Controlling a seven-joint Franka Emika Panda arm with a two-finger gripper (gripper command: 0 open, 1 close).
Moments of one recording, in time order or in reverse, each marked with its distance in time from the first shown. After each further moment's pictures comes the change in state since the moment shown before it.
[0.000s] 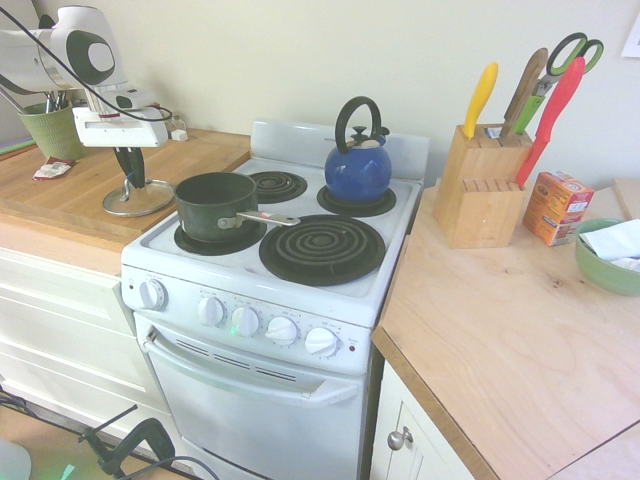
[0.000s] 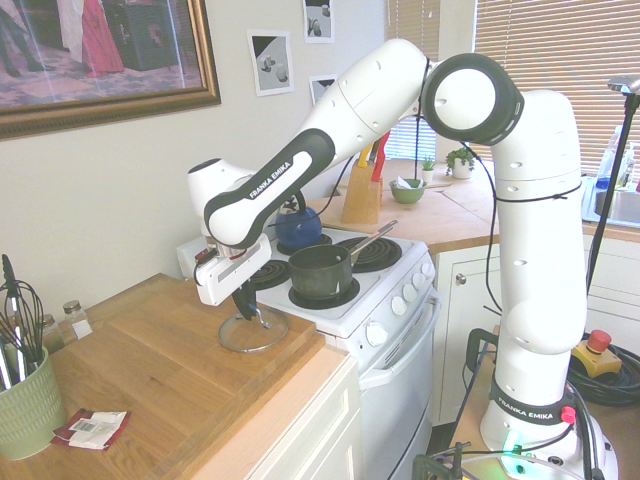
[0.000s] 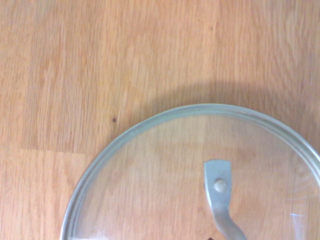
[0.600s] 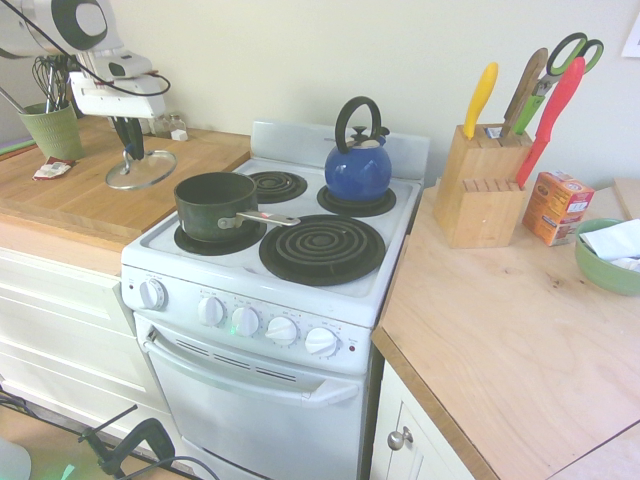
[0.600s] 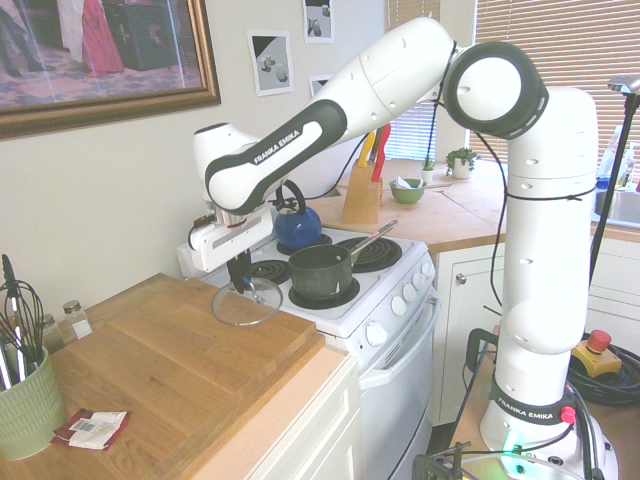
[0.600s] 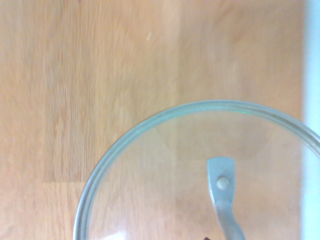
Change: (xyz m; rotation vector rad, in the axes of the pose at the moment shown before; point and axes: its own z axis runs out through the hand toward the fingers) arm 0.016 0.027 -0.083 0.095 0.038 0.133
